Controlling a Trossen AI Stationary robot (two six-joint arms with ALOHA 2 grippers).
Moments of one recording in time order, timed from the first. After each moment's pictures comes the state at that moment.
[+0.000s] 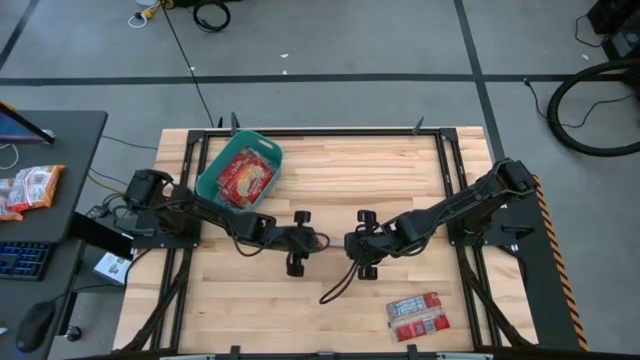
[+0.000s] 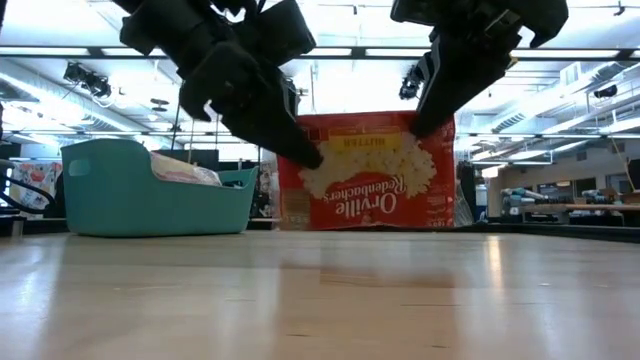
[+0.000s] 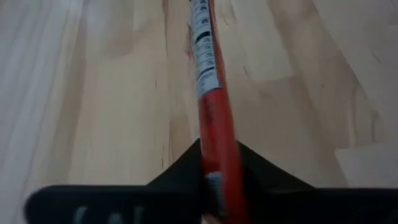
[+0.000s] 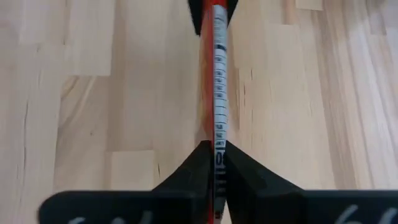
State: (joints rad) left arm -0.24 1.71 0.93 0.08 -0.24 0.06; right arm 0.36 1.63 1.13 -0.57 0.34 0.29
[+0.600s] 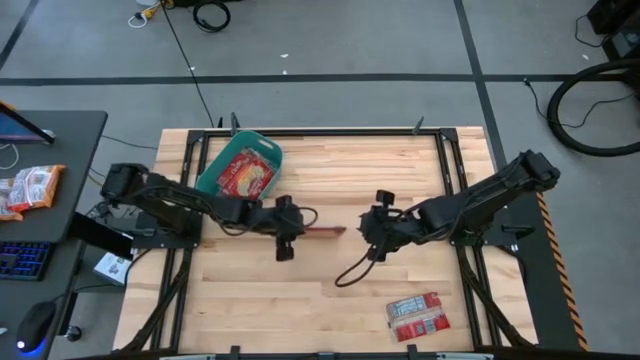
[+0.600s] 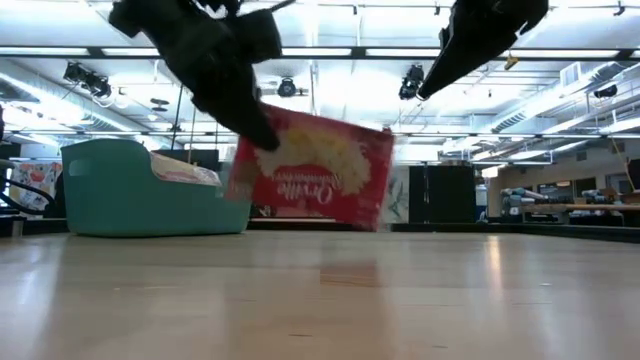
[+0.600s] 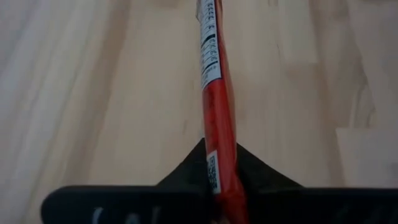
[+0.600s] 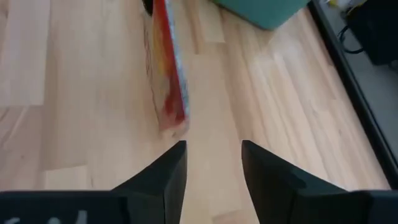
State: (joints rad) left arm -0.15 1.51 0.88 -0.16 -0.18 -0.13; right arm 0.36 1.41 1.05 -0.62 0.57 0.29
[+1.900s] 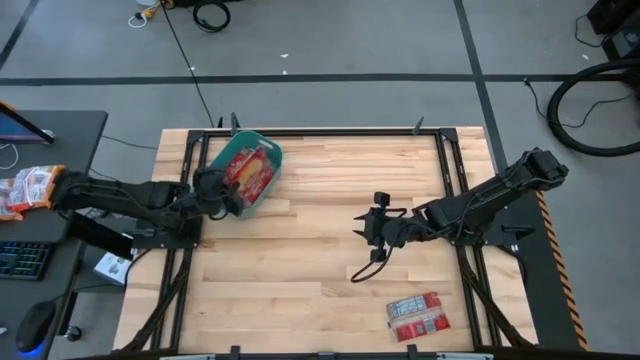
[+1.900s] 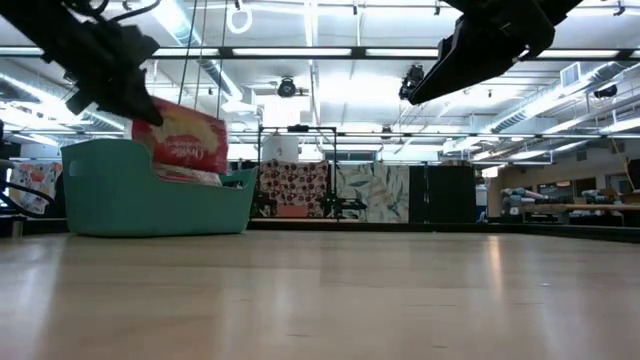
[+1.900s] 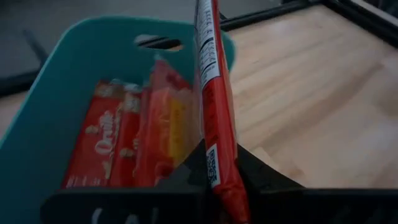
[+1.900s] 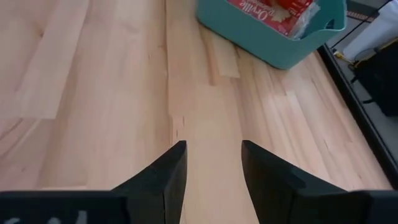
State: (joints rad) left arm -0.11 0.68 0.54 -0.67 -0.78 -0.85; right arm 0.34 1.32 0.81 -0.21 0.54 0.07
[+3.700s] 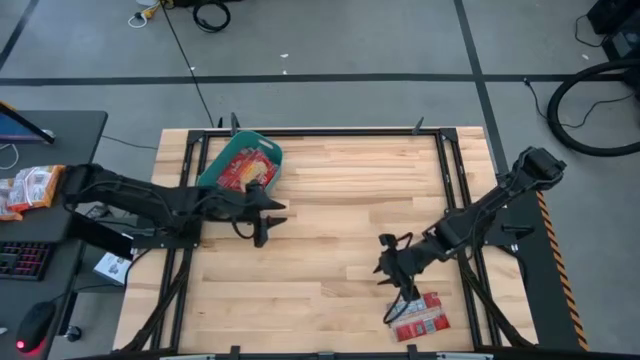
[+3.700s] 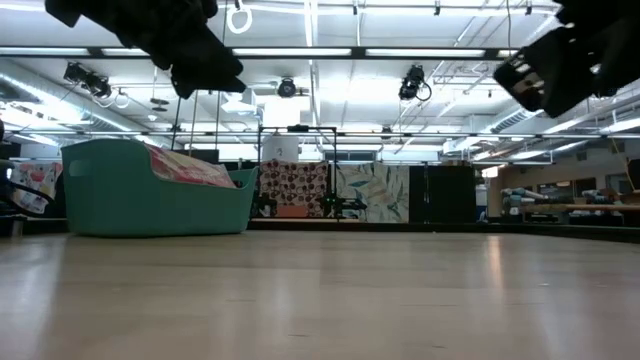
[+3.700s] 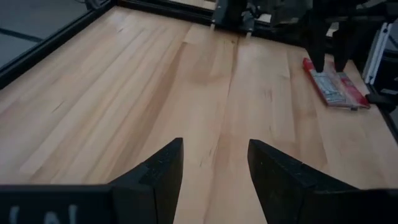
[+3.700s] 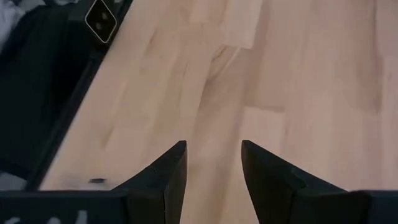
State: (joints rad) left arm -0.13 1.04 0.61 -0.02 -0.26 -0.27; right arm 0.55 1.32 0.72 -0.20 0.11 0.30
